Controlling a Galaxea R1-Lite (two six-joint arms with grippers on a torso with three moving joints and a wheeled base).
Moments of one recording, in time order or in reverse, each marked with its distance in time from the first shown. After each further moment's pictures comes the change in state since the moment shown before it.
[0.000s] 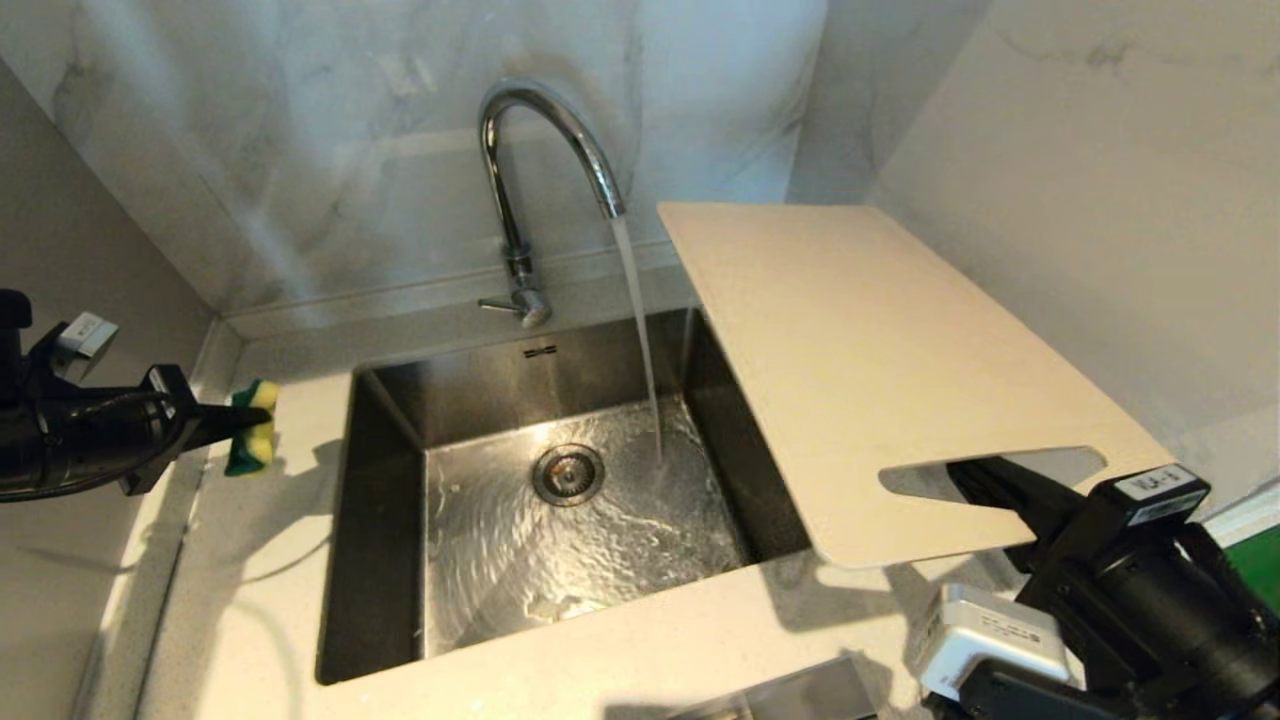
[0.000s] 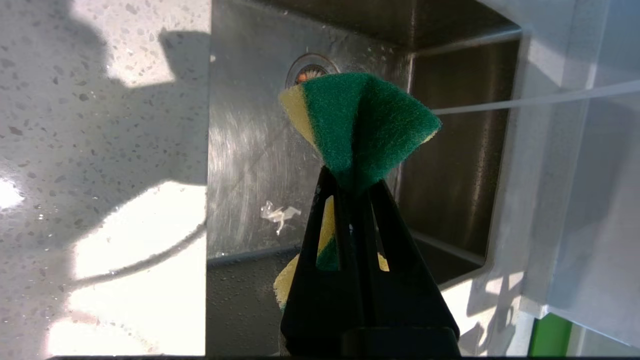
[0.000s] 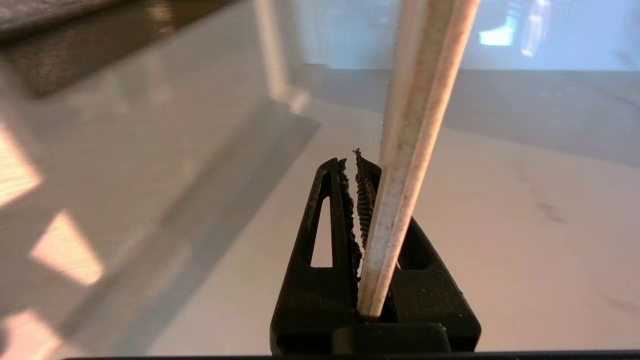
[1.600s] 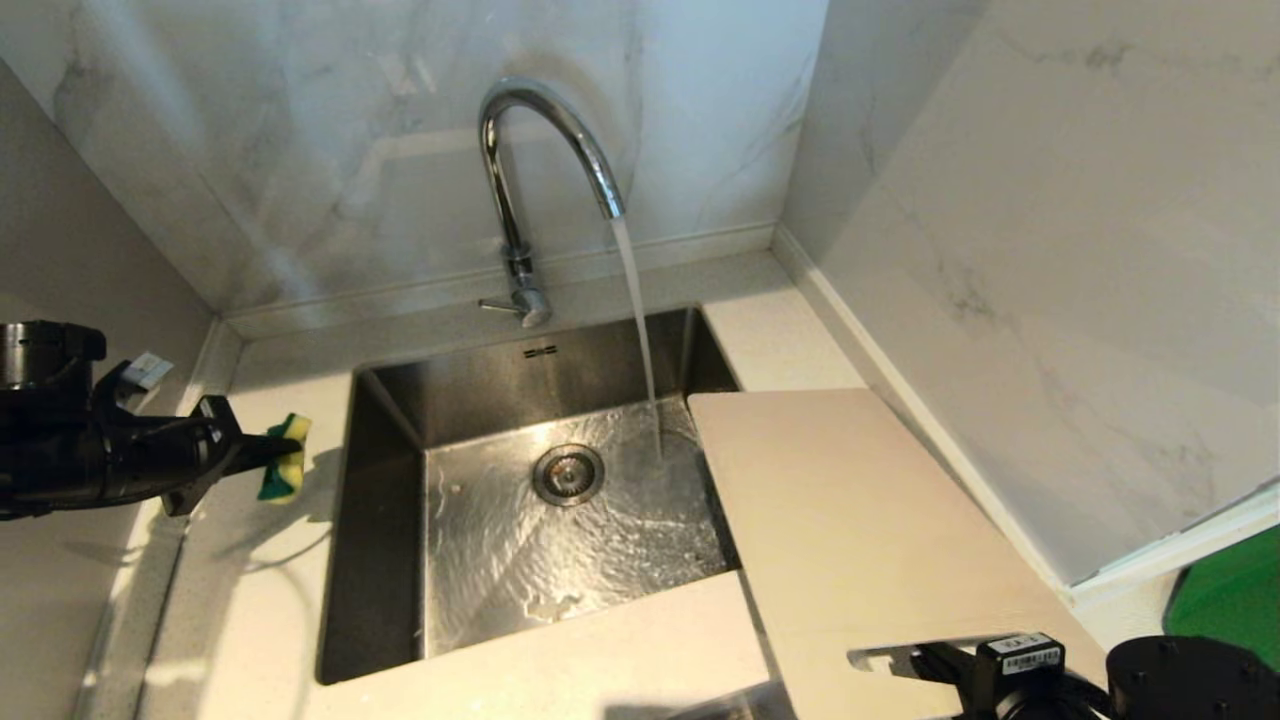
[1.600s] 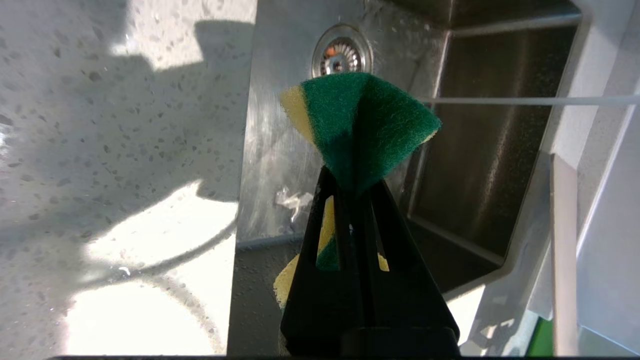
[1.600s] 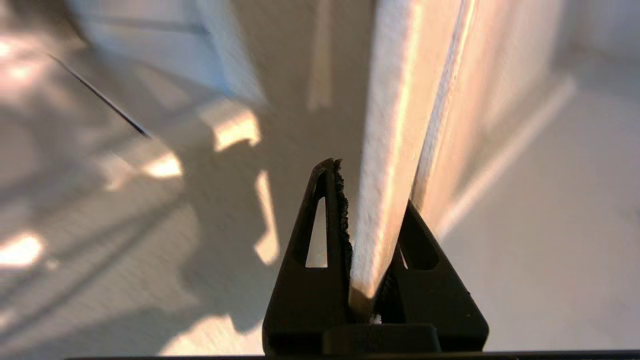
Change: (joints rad) left arm 0.003 0.154 -0.032 -0.009 -0.024 -0.001; right arm -0.077 0.270 0.215 0.085 0.077 0.208
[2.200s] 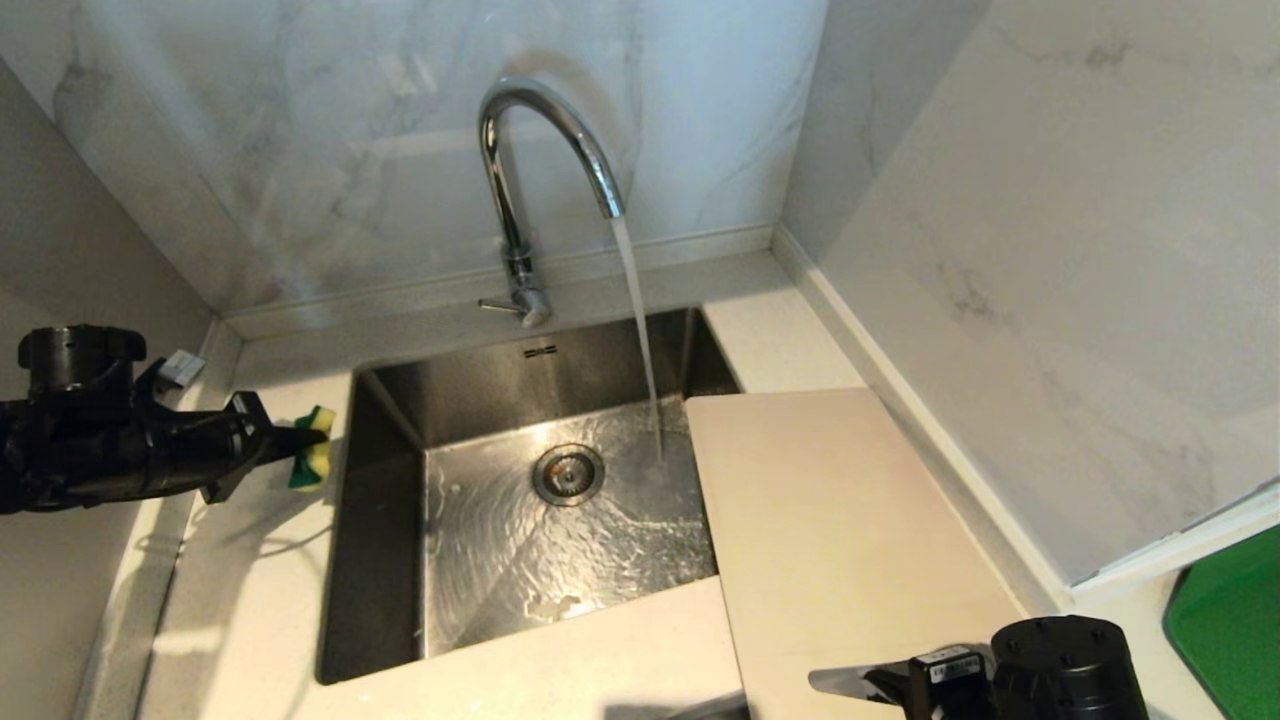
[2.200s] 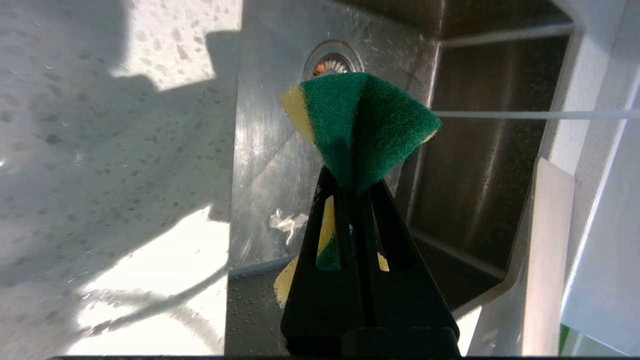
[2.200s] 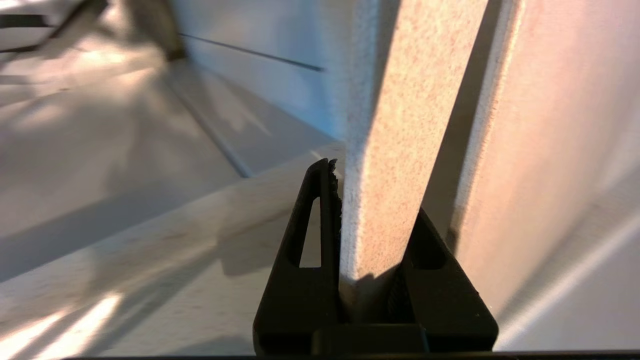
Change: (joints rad) left arm -0.028 0.096 -0.040 -0.101 -0.006 -0.019; right arm -0.020 0.212 -0.053 0.039 0.117 0.007
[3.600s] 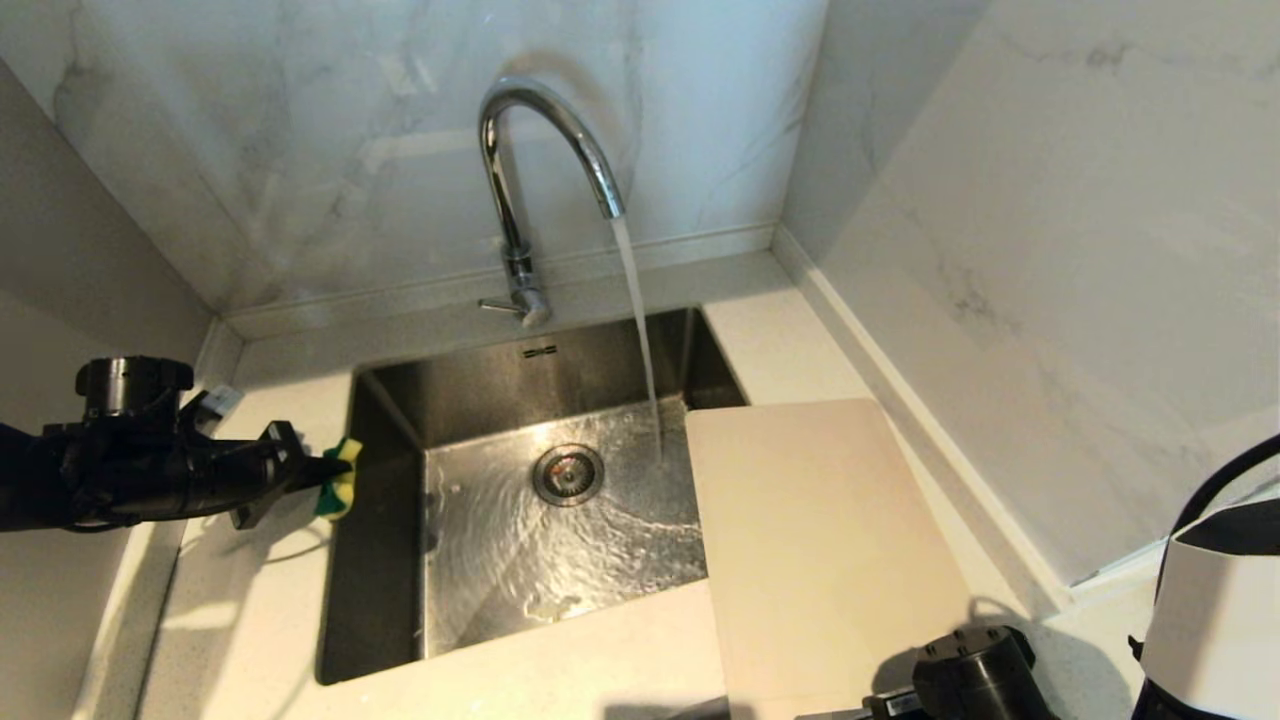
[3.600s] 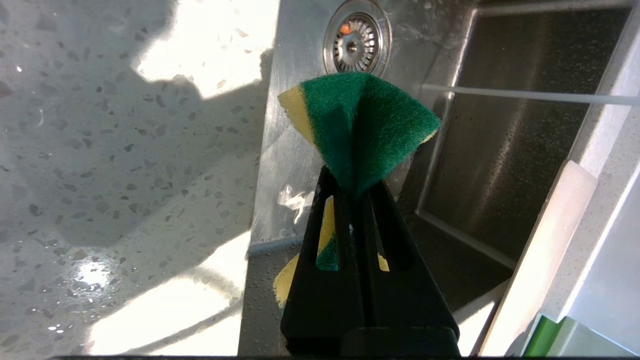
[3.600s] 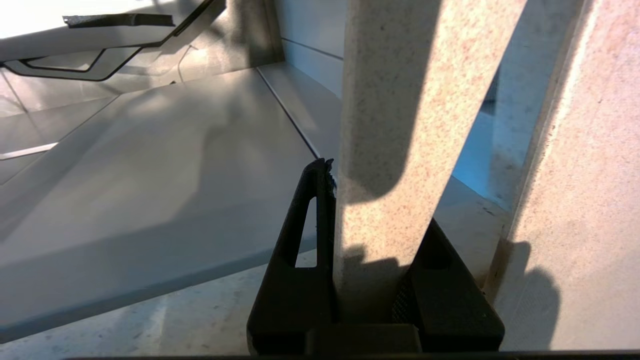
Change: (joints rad) left arm -0.027 0.086 0.007 -0.004 0.000 -0.016; right arm -0.031 0.265 -0.045 0.026 0.099 -0.020
